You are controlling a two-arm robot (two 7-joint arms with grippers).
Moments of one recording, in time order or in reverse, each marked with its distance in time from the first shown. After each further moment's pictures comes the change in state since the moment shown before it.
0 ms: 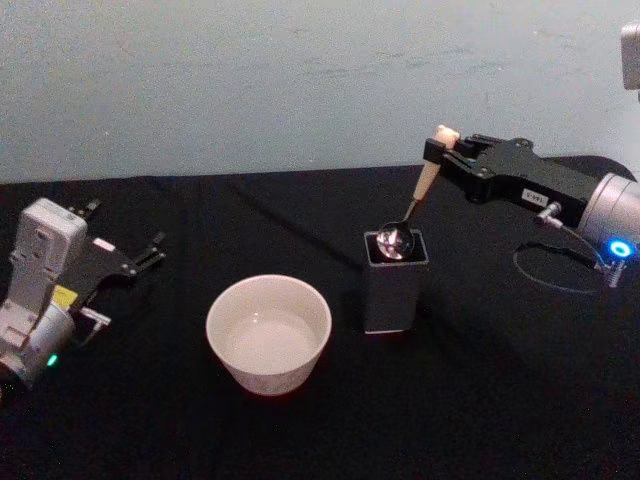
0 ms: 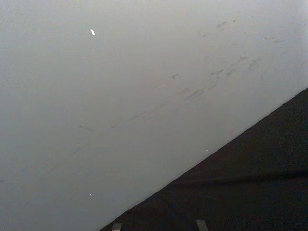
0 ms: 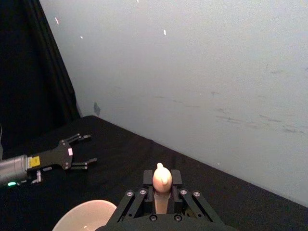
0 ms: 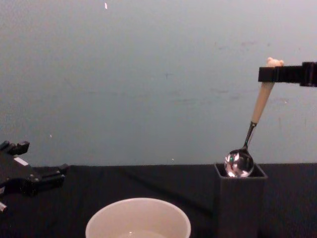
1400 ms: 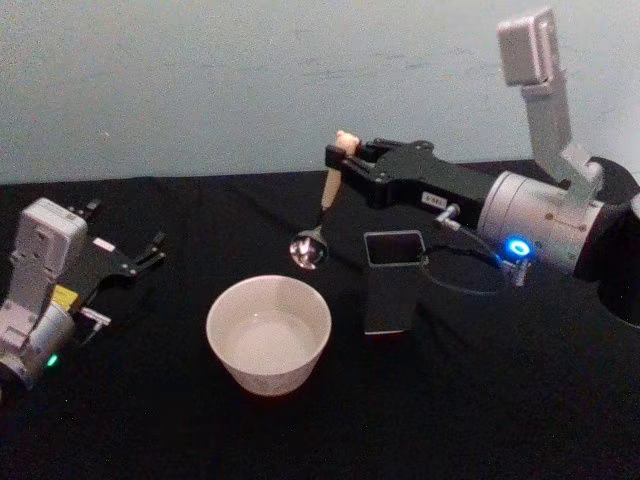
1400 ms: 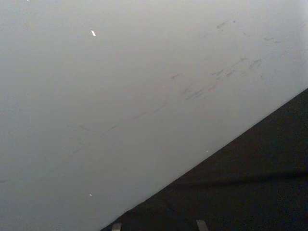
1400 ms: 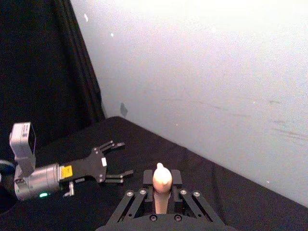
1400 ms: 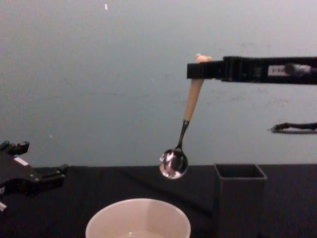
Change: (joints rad) left arm 0.000 0.000 0.000 0.000 0.000 0.000 0.000; right arm 0.059 -0.196 -0.066 -0.018 -0.125 0.110 -0.022
